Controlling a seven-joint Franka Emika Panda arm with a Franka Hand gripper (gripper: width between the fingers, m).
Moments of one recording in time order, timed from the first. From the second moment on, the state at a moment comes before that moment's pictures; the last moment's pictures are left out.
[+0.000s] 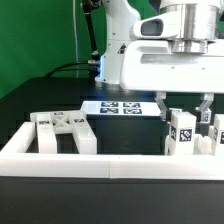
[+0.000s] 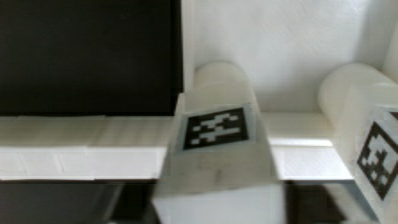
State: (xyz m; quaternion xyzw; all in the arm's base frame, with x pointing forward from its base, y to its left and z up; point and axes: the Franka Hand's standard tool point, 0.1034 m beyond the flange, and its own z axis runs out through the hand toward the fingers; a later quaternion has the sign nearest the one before) arm 0.631 0.058 0.080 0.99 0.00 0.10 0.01
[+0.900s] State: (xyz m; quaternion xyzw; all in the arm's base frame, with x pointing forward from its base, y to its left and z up) arm 0.631 0.059 0.080 0.94 -0.33 0.10 -0.02
